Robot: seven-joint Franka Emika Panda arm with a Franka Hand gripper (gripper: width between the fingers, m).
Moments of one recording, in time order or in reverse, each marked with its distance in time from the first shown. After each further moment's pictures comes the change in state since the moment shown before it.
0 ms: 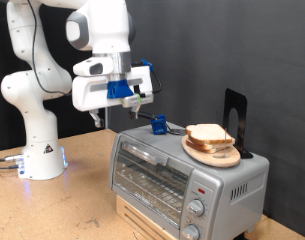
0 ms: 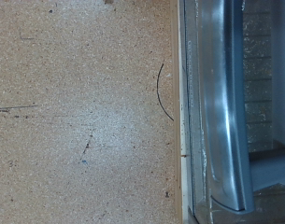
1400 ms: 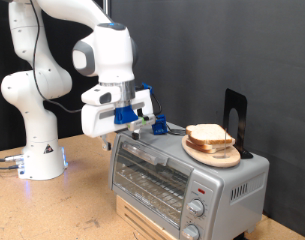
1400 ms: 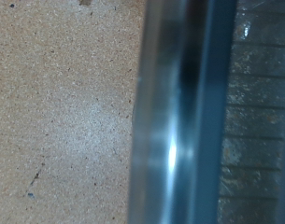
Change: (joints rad) arm 0.008 0.057 0.044 -0.148 0.025 0.183 -0.094
